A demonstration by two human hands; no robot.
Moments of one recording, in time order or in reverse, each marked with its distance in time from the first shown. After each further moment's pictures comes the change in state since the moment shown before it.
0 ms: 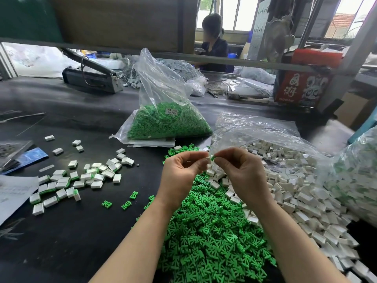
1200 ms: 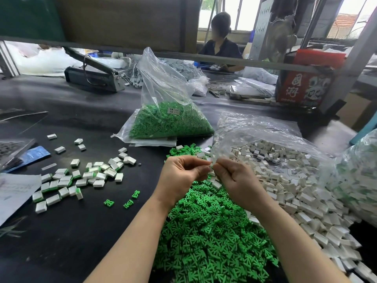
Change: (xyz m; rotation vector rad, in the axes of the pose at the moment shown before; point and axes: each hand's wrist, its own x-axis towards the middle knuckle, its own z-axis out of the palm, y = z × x) left_hand -0.003 0.010 -0.007 0.086 -0.073 -0.074; right_hand -0.004 0.007 0.001 -0.302 -0.284 -0.063
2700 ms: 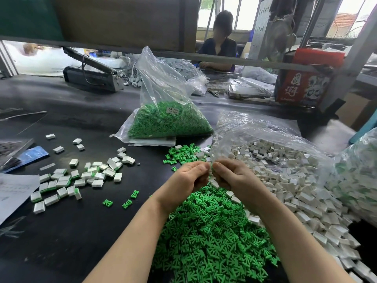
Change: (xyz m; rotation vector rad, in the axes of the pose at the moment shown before) left_hand -0.006 0.004 0.003 0.021 -0.357 -0.108; right_hand 0.003 -0.001 -0.001 0.448 -0.146 0.152
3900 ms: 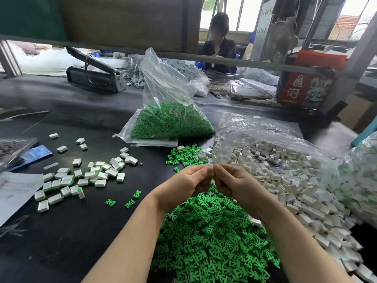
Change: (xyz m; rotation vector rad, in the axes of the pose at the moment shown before) left_hand -0.003 -0.001 -0.009 0.076 -0.121 -0.054; right_hand -0.004 -0.003 0.006 0.154 -0.081 0.086
